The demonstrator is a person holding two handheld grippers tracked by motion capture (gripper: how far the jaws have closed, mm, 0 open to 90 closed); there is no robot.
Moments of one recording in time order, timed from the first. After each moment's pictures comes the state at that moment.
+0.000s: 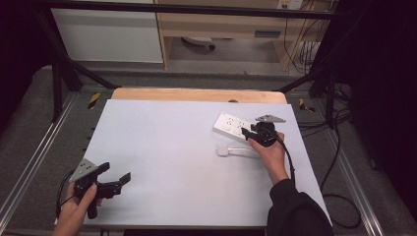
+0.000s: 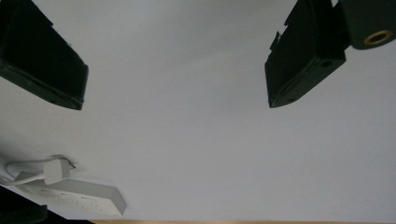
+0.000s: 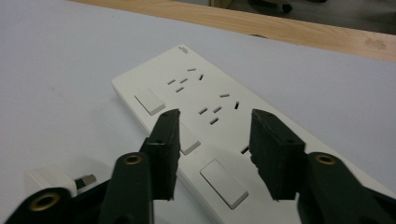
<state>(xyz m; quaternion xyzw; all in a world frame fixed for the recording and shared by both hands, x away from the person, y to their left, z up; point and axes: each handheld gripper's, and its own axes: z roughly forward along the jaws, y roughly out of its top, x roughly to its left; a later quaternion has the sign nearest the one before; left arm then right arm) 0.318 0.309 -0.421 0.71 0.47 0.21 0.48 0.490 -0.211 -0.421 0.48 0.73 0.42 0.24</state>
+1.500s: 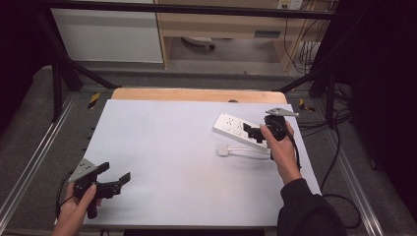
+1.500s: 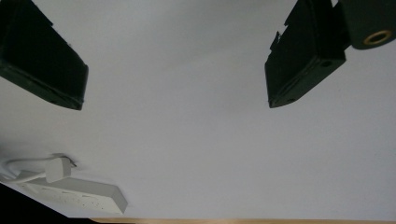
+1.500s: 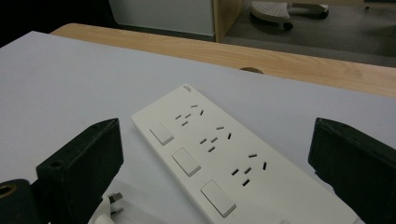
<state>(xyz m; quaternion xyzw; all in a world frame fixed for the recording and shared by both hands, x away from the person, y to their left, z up) 0.317 0.310 -0.420 0.71 0.47 0.21 0.48 0.479 -0.227 -0.380 0.49 0.71 0.45 0.23</state>
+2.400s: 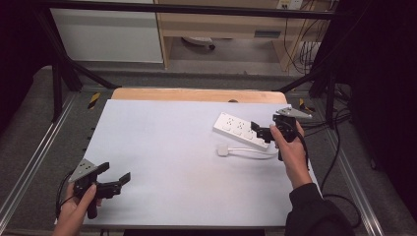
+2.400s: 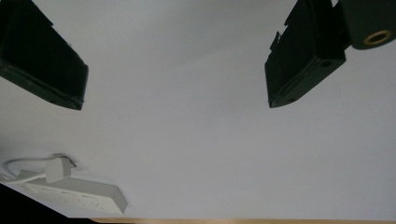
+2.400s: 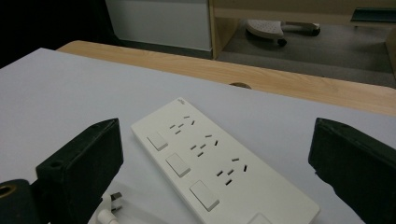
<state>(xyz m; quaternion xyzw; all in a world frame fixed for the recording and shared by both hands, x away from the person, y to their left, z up) 0.317 0.309 -0.420 0.71 0.47 0.21 0.48 0.462 -0.246 -0.364 0.48 0.70 0.48 0.25</state>
